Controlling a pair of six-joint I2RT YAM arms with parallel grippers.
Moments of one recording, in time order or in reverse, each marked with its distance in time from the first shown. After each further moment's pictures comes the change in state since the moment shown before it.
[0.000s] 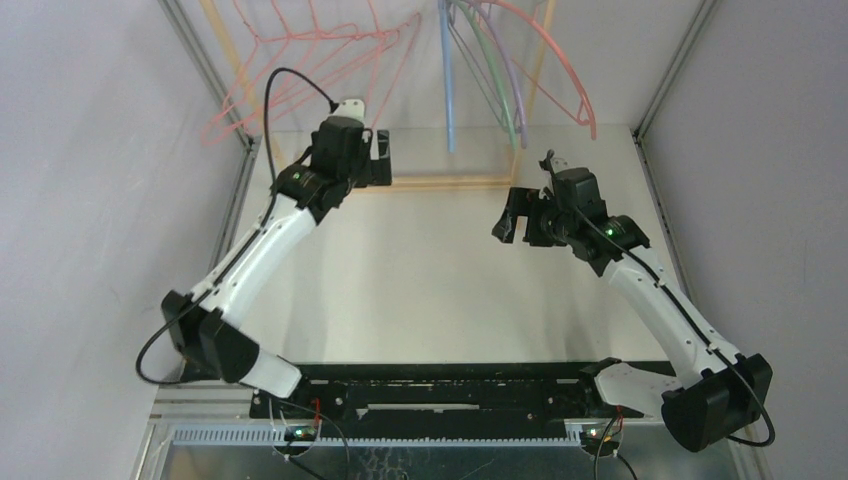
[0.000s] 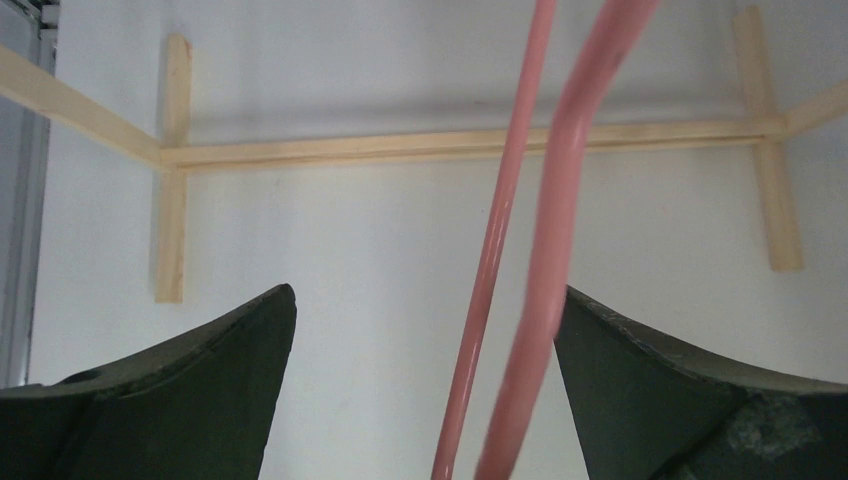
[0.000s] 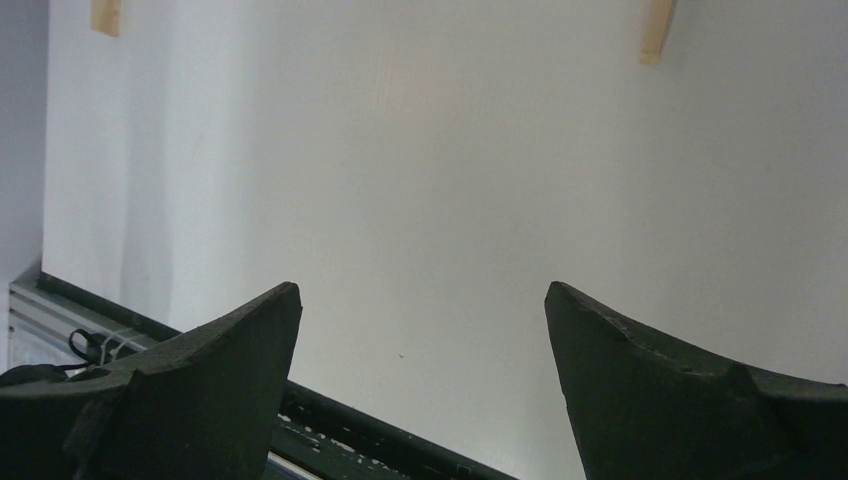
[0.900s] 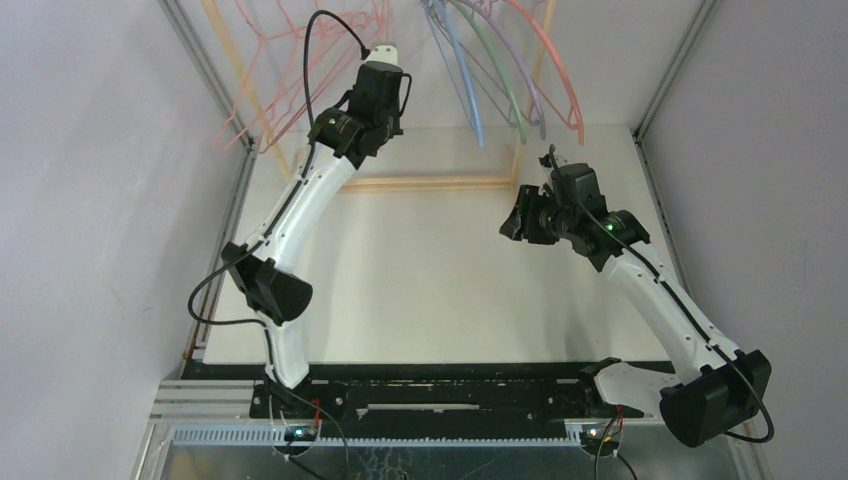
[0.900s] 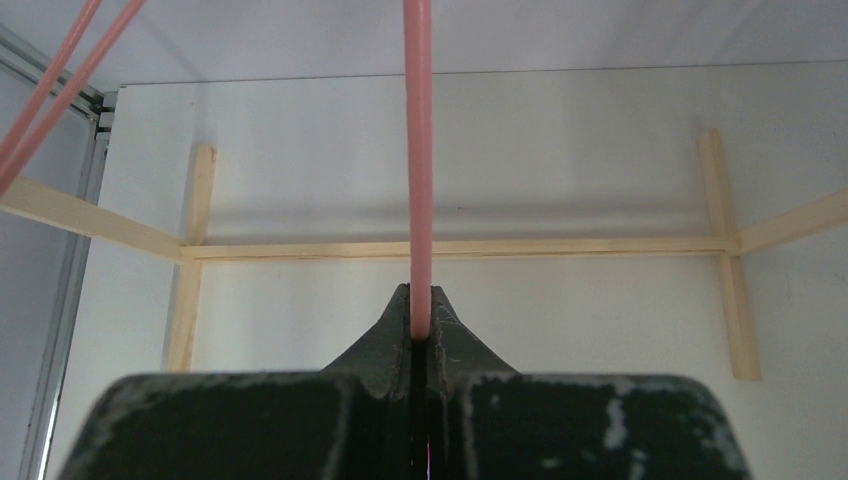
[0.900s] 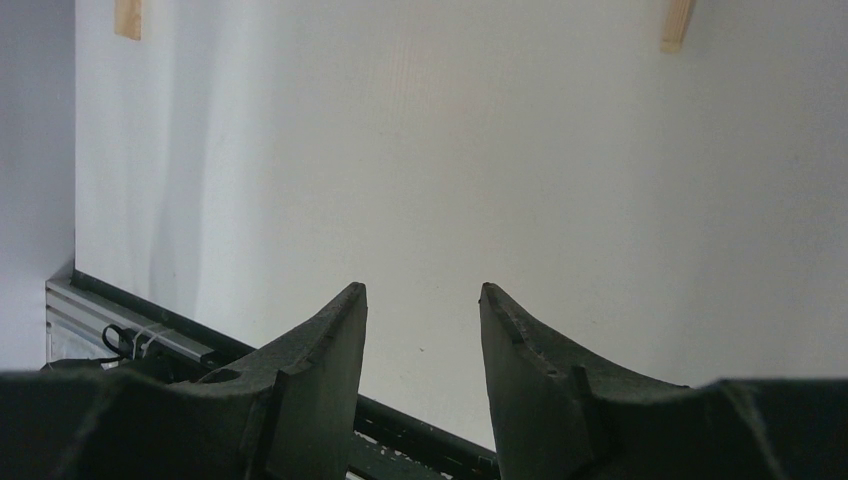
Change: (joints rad) left arm -0.056 0.389 0.647 -0.201 -0.140 0.027; right arm 0.001 0.010 0.024 -0.024 -0.015 0.038
